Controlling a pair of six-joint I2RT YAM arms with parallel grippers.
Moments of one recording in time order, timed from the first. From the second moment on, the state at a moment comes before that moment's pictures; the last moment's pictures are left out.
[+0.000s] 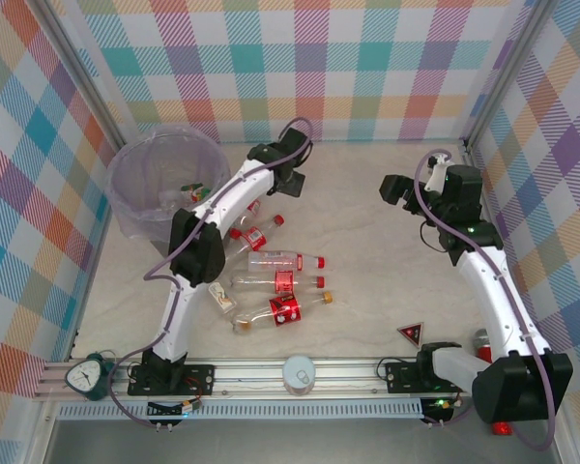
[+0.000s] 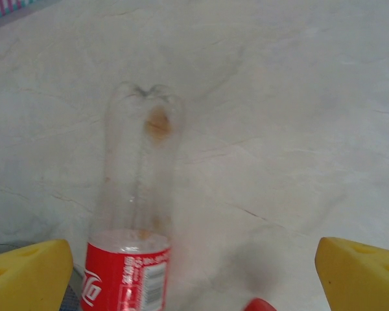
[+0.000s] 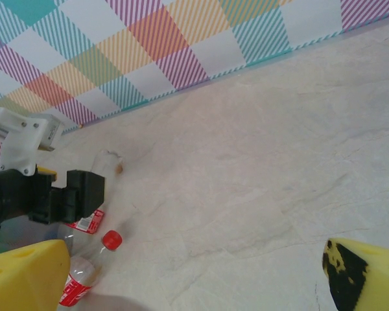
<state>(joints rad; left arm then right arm) -0.56 2.32 2.25 -1.02 -0.43 -0.22 0.06 1.11 1.02 -0.38 -0.29 0.40</state>
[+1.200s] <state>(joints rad) -0.45 2.52 2.23 -0.89 -0.38 -0.34 0.04 1.16 1.01 -0.36 -0.35 0.40</state>
